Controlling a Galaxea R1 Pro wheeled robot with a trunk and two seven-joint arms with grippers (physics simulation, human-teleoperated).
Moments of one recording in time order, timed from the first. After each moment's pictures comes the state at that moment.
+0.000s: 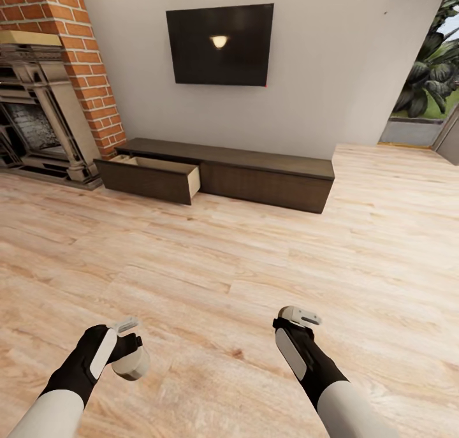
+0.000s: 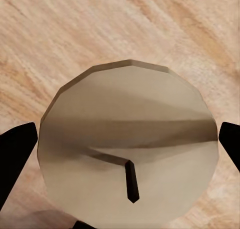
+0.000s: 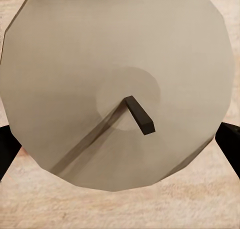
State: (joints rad) left arm -0.58 0.09 0.19 -0.77 0.31 0.78 0.23; right arm -0.62 0.11 0.22 -0.70 -0.52 0.32 -0.67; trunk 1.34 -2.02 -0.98
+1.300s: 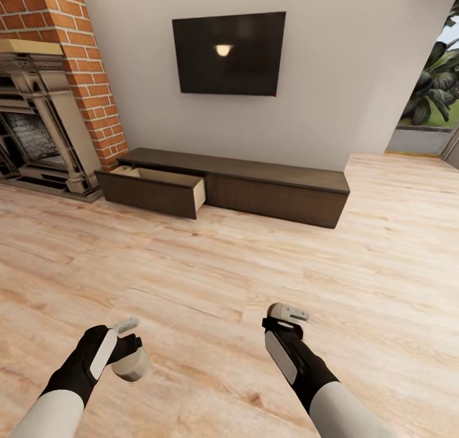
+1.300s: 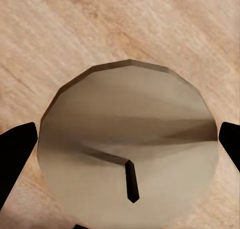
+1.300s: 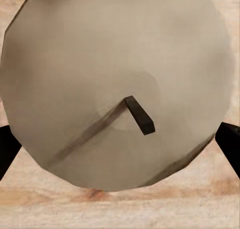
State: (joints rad) left arm -0.58 0.09 0.19 -0.76 0.30 0.78 0.23; right arm -0.62 0.13 0.32 -0.71 -0.52 0.31 -0.67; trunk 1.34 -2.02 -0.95
